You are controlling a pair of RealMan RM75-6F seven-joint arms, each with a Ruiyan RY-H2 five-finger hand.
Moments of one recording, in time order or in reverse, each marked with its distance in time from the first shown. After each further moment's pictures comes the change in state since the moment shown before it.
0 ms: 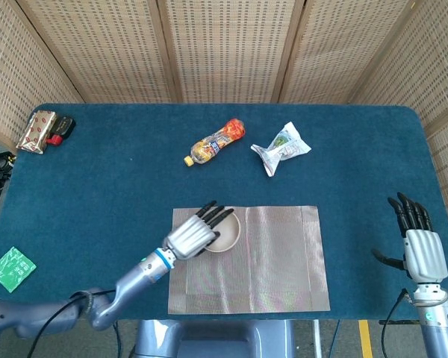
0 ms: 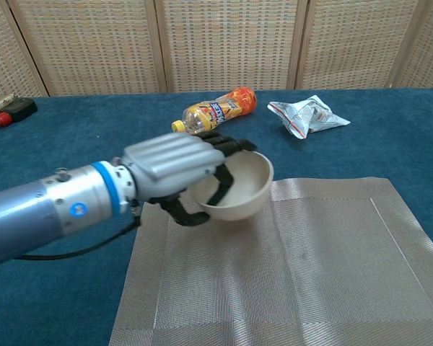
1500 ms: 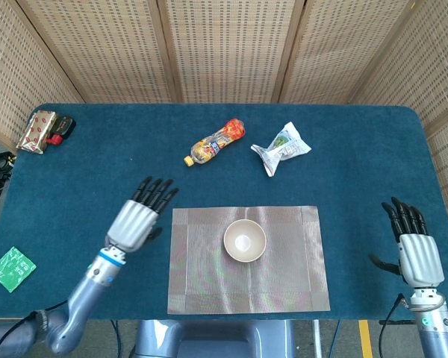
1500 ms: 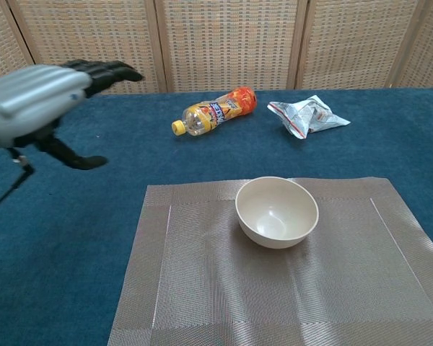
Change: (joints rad) left arm 0.215 0.275 0.113 -0.257 -0.083 0.467 0.064; right arm -0.009 0.010 -0.026 -0.044 -0.018 0.003 -0.104
